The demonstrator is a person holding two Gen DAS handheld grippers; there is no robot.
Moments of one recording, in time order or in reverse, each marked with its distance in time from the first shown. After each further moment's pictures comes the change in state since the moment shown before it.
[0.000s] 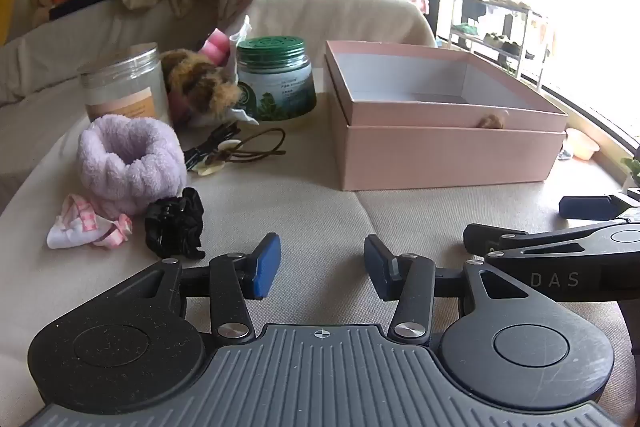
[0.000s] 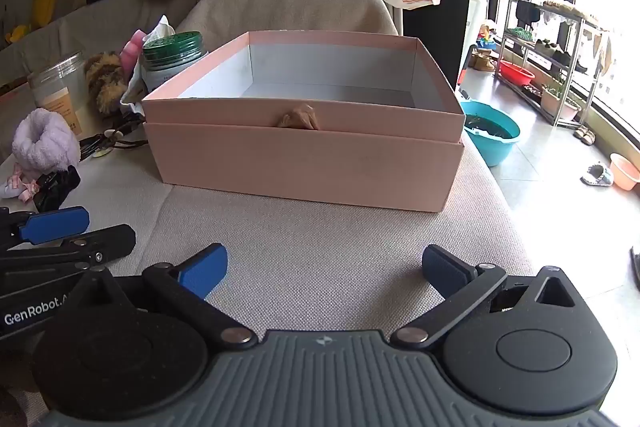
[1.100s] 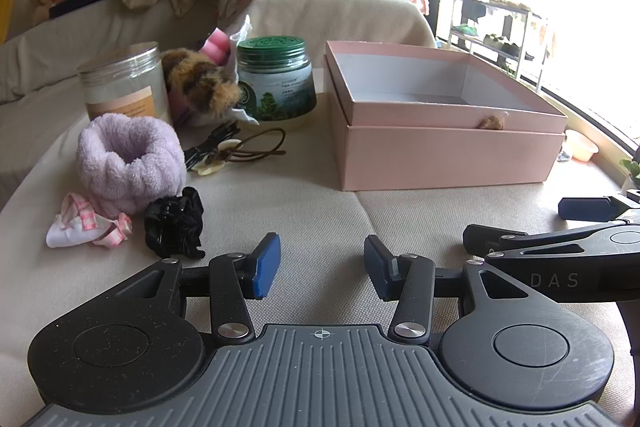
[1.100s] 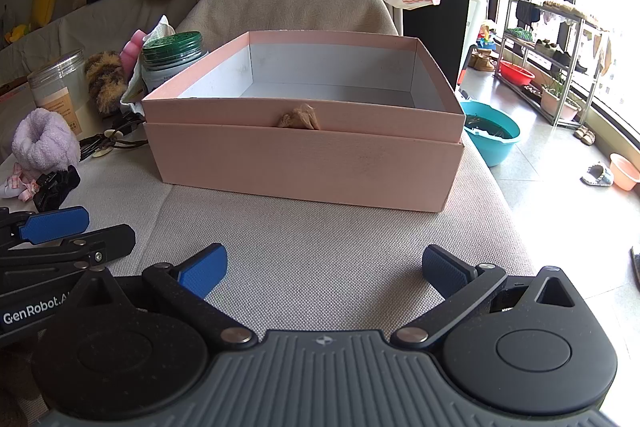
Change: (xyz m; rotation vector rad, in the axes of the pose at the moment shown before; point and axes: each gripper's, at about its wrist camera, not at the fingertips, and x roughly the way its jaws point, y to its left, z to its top) left arm 0.000 0.000 0.000 -0.006 -0.001 -0.004; right arm 0.000 0.000 0.000 0.002 -0.001 0.002
